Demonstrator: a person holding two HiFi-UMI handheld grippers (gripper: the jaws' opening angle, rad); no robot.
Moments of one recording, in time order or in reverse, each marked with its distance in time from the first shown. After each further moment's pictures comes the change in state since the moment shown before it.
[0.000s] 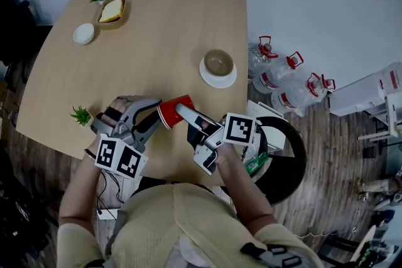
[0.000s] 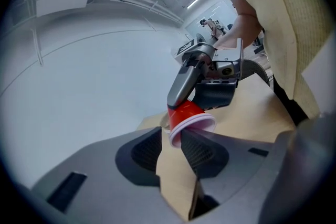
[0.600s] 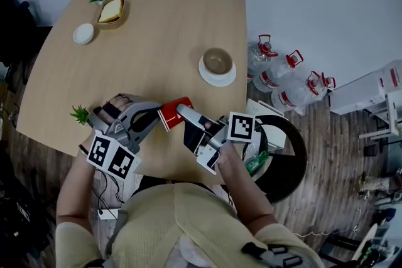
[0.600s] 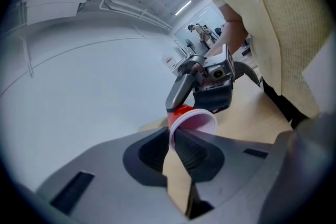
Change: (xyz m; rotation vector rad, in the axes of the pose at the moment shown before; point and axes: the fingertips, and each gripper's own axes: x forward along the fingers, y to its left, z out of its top) left arm -0.011 0.000 0.014 0.094 -0.072 -0.071; right arm -0.001 0.005 -0.008 0.201 0.006 0.154
